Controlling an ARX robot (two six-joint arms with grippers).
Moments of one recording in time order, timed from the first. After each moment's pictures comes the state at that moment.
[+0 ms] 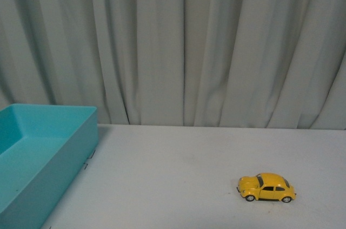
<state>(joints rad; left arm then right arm) 0.00 0.00 0.01 0.00 0.00 0.00 0.00 0.00 0.01 0.00 0.00 -0.01</state>
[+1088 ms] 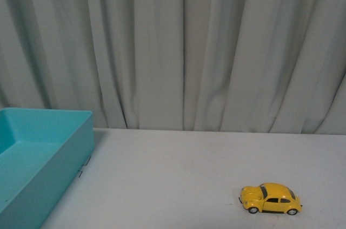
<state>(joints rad) 0.00 0.00 0.01 0.00 0.00 0.00 0.00 0.00 0.01 0.00 0.00 -0.01</state>
